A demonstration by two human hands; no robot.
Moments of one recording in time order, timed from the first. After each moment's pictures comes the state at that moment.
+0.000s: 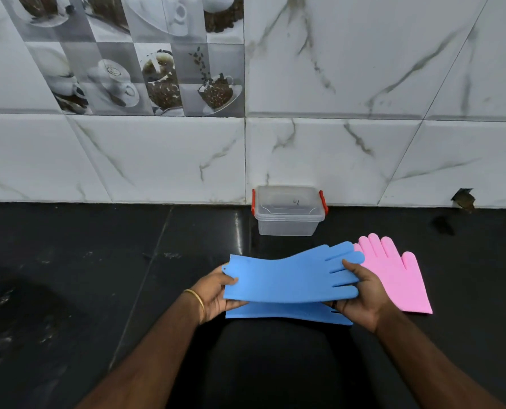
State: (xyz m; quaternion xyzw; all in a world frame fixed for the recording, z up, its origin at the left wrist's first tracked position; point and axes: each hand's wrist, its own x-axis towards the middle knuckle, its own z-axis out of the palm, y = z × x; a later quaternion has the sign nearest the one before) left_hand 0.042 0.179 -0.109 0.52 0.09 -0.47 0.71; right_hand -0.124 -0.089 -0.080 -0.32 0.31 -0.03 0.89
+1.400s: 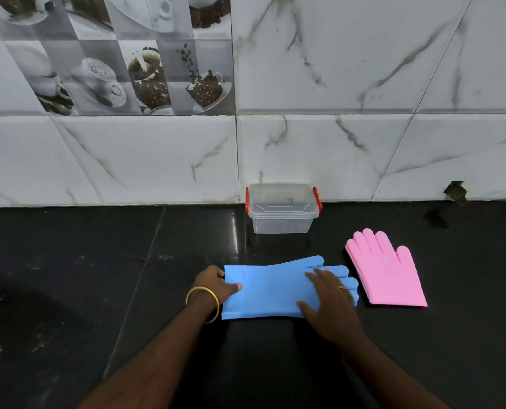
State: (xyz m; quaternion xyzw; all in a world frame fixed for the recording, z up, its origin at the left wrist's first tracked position) left_hand 0.053 0.165 -0.131 0.91 -0.05 -0.21 0.37; right_hand -0.134 -0.040 -0.114 -0.95 0.22 -0.07 0.20
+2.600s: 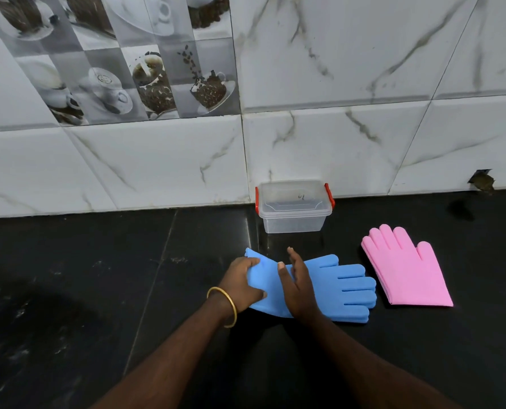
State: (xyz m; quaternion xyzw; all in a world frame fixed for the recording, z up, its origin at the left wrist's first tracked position) left_hand 0.026 0.152 -0.086 0.87 -0.23 -0.21 0.37; right_hand -0.045 0.012 -0.147 -0.75 0.27 -0.16 0.59
